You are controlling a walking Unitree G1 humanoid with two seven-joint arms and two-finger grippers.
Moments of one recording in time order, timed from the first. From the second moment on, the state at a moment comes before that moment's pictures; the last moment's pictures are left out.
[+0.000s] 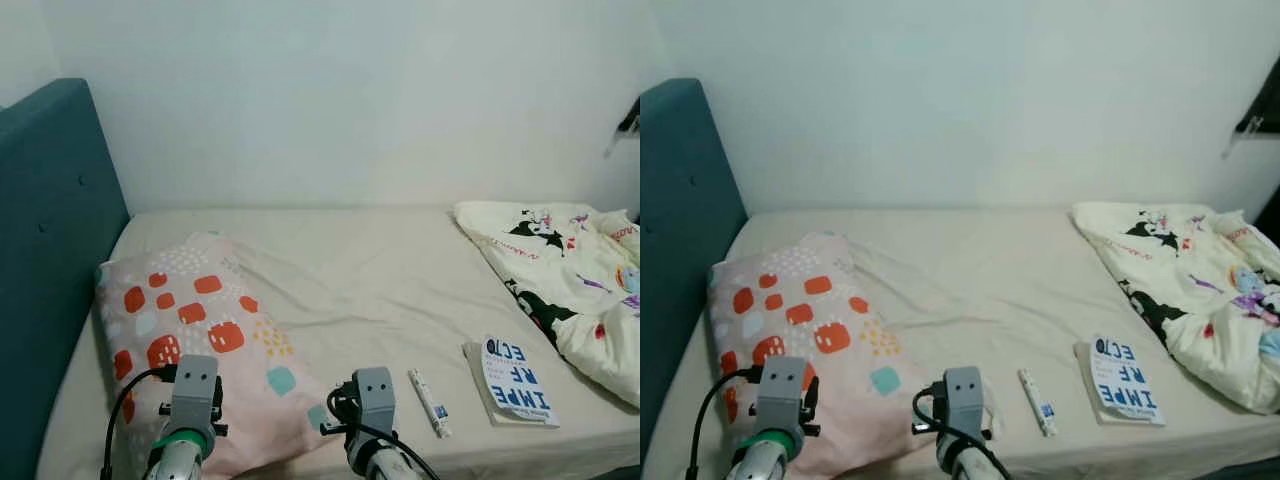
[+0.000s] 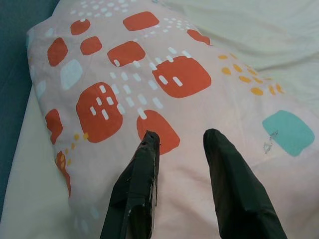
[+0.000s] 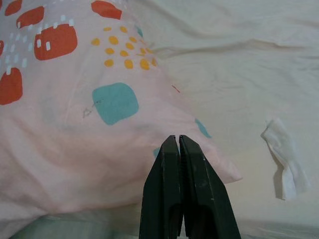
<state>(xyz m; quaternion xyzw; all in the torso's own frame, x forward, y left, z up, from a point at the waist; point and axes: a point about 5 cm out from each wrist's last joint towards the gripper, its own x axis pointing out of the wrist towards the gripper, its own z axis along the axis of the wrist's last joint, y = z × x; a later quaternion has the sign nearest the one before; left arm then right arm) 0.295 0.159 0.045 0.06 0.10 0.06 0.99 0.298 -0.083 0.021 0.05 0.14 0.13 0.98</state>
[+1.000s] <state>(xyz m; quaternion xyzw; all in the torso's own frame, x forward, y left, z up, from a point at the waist) 0.288 0.159 0.042 0.07 0.10 0.06 0.99 0.295 -0.084 0.017 0.05 0.15 0.13 0.98</state>
